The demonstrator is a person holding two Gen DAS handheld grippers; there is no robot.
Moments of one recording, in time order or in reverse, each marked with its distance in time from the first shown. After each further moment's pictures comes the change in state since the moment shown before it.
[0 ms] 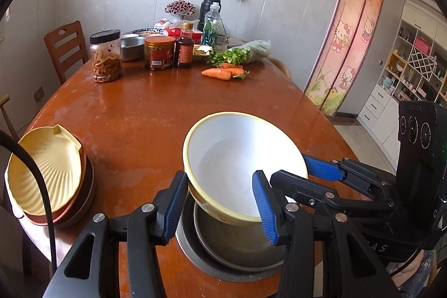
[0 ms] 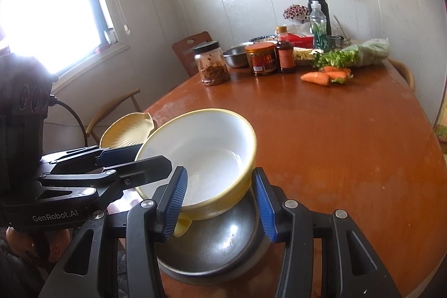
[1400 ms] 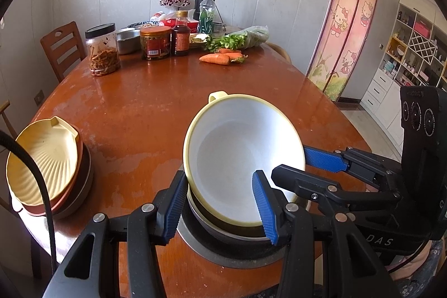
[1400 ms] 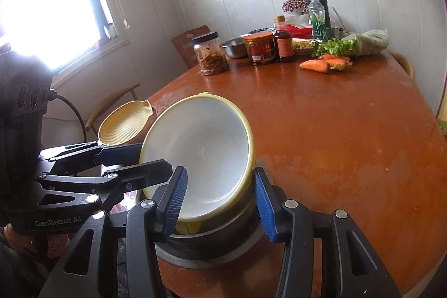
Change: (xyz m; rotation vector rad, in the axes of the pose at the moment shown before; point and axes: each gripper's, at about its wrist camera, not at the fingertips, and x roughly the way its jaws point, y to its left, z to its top) left arm 0.010 -0.004 -0.019 0.046 0.050 0.019; right arm 0.004 -0.002 -0.016 0.008 0.029 0.001
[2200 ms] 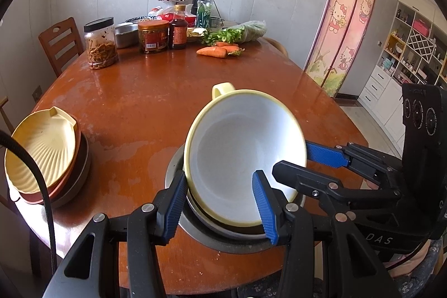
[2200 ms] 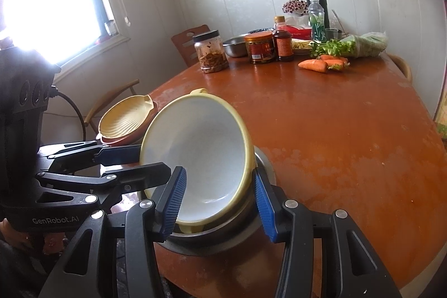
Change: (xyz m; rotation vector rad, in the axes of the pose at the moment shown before) left arm -0.001 0.000 -0.009 -0.003 0.023 -0.014; right arm -0.006 0.002 -0.011 -0.018 -0.003 -0.016
